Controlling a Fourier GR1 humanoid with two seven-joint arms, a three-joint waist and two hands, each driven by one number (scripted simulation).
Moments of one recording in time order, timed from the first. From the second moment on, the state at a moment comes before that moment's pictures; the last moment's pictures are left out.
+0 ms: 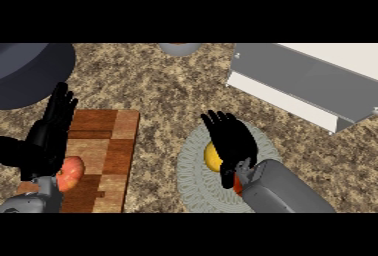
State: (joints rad) left arm -0.09 0.18 0.05 -1.69 0.01 0.16 0.18; right arm -0.52 -0.22 0.68 -1.48 0.68 0.37 0.74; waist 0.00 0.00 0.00
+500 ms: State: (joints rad) left arm -0.09 0.16 0.07 -1.67 0.01 0.13 0.16; right arm -0.47 -0.12 0.61 -1.34 0.82 0.33 0.60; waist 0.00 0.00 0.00
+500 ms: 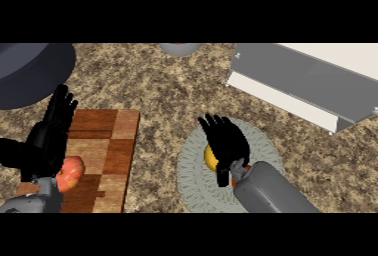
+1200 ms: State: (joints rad) left arm -0.06 0.13 0.06 -1.70 -0.03 0.14 0.15; right arm -0.48 -0.06 0.58 -1.25 1.00 0.29 0.51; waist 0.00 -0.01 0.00
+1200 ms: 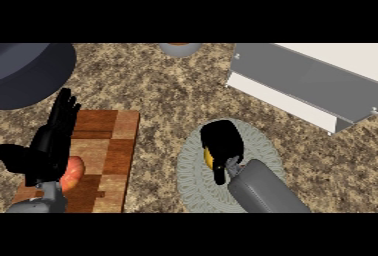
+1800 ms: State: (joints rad) left arm -0.08 0.14 0.08 -1.68 -0.02 0.13 0.16; right arm -0.48 -0.01 0.47 -1.31 0.91 0.01 1.08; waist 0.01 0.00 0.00
